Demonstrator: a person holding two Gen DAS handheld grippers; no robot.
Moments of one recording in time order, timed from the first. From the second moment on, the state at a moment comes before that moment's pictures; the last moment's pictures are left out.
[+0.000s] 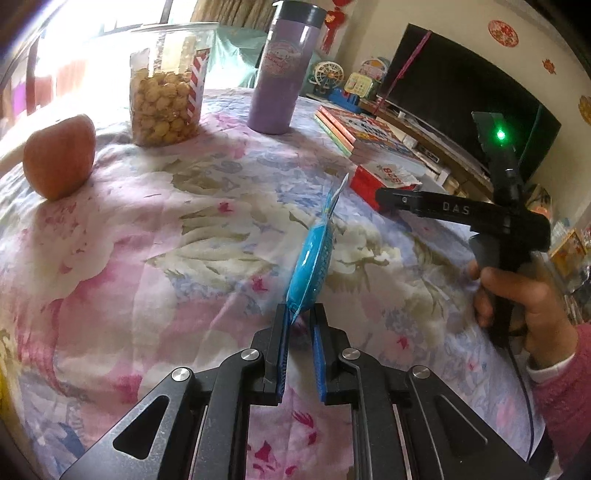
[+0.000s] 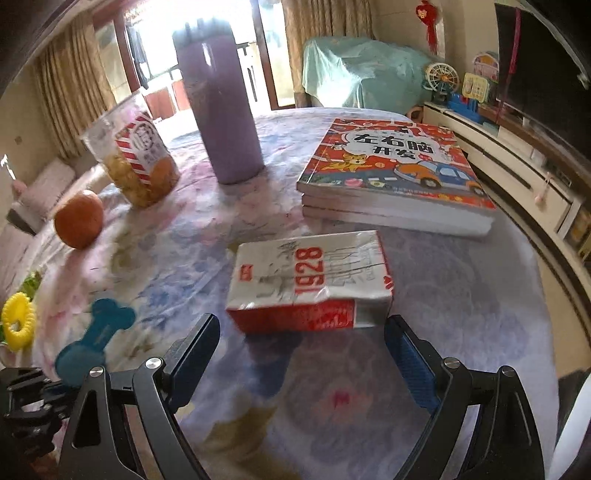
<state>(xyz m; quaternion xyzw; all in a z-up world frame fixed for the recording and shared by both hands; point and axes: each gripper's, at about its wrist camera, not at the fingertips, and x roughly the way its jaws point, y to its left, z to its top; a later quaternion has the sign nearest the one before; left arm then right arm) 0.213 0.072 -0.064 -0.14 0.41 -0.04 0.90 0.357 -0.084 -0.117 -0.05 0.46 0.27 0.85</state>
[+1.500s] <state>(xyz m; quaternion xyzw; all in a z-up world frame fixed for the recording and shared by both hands) 0.236 0.067 -0.058 -0.06 0.40 -0.01 0.91 0.354 -0.099 -0.113 0.12 0.49 0.20 0.84</state>
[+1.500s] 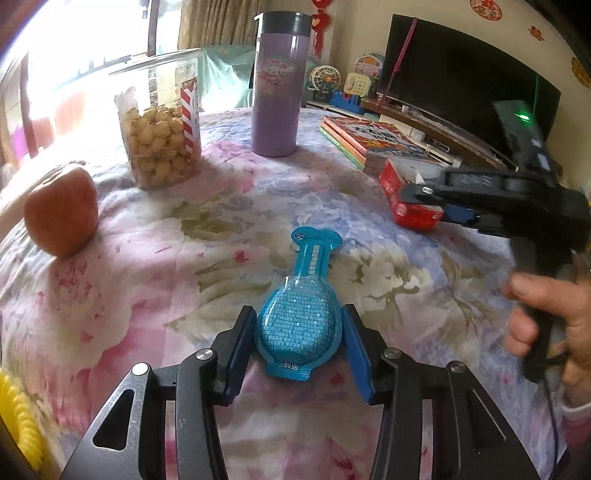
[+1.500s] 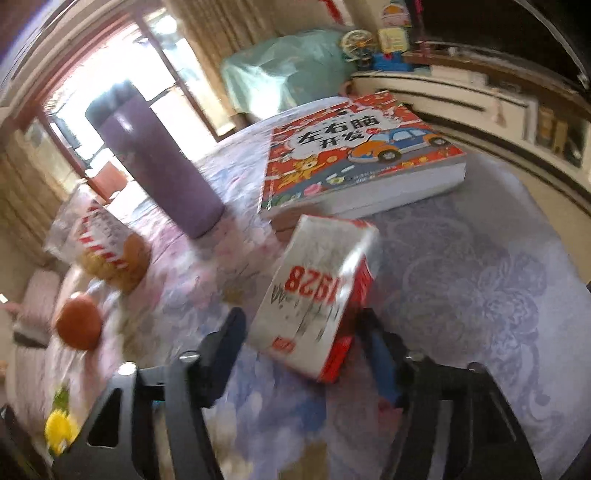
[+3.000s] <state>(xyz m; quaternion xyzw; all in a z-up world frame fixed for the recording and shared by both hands) 0.175 -0.016 -0.026 -0.05 0.39 -0.07 0.91 0.196 -0.195 -0.075 0.09 0.44 0.22 0.86</state>
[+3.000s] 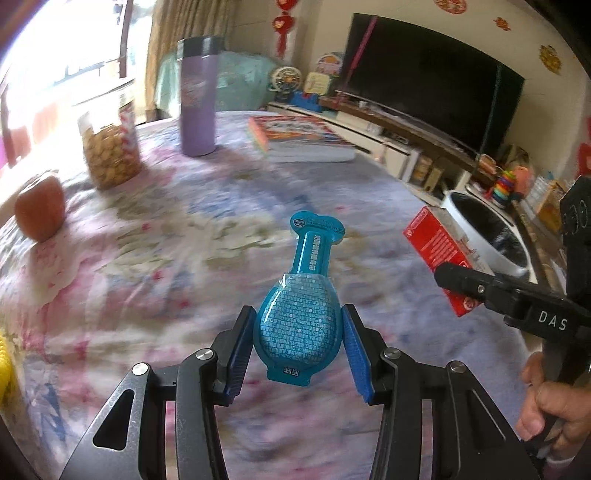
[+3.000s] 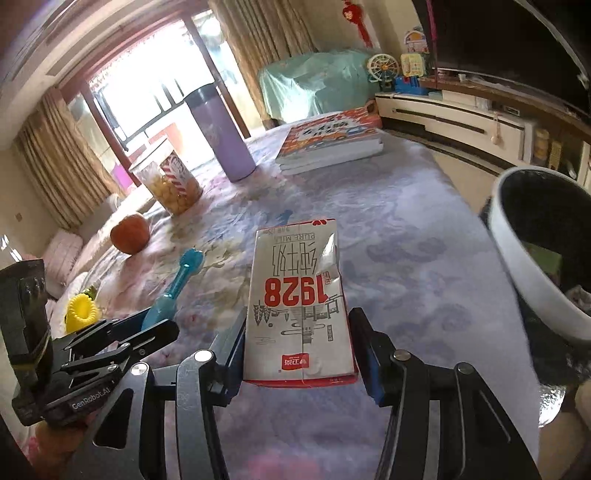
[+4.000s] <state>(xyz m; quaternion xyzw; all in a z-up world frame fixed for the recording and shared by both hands) 0.188 -0.122 -0.018 -0.02 0.40 -0.16 0.90 0.166 -0.314 -0.058 0.16 0.42 0.16 0.88</state>
